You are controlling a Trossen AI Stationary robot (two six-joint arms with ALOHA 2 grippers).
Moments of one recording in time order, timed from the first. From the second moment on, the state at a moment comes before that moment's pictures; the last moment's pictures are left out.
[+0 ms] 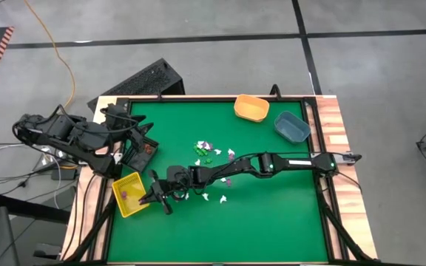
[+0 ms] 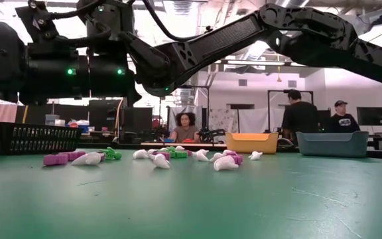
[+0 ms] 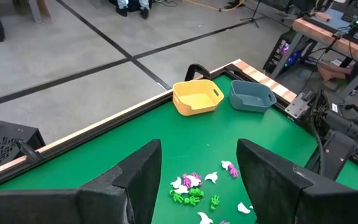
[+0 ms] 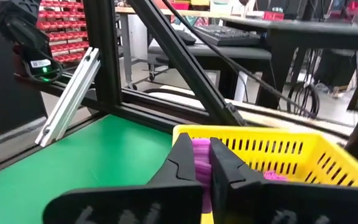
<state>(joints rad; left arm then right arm) -0.30 0.89 1.28 -0.90 -0.89 -0.70 0.12 2.77 2.36 0.43 -0.37 -0.08</state>
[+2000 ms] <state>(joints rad) -0.30 0.88 1.28 -0.90 -0.86 -0.64 0.03 2.54 2.33 -0.63 -0.36 -0.58</state>
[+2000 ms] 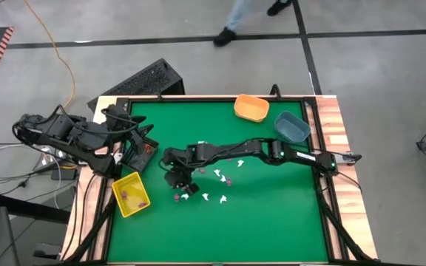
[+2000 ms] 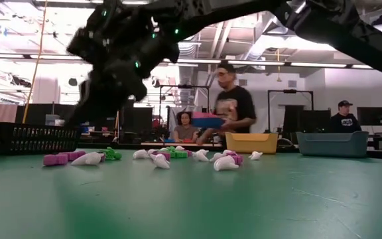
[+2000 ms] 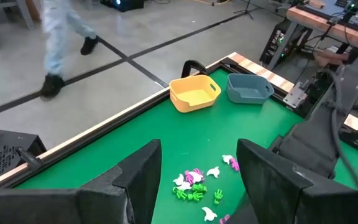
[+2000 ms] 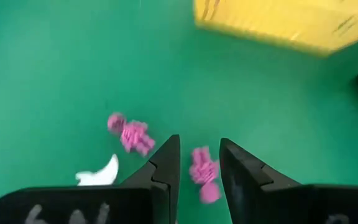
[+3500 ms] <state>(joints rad) -0.30 0.88 1.28 -0.90 -0.86 -0.63 0.02 2.57 2.24 -0.58 -0.21 -0.54</state>
